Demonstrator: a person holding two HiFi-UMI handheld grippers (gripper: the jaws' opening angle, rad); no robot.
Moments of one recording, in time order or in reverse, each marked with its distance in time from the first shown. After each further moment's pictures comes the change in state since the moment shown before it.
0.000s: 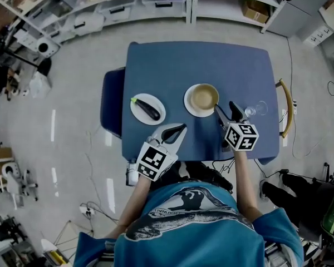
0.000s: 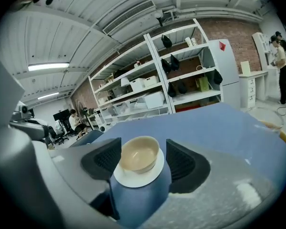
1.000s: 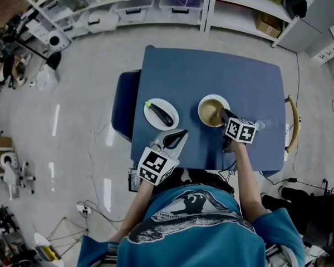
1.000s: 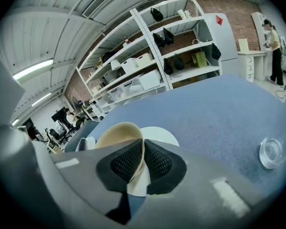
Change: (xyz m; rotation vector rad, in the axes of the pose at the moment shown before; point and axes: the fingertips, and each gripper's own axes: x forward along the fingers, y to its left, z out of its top) left arm -0.026 0.038 -0.008 -0.090 -0.034 0.070; right arm 0.075 0.003 -0.035 0.125 0.240 -0.022
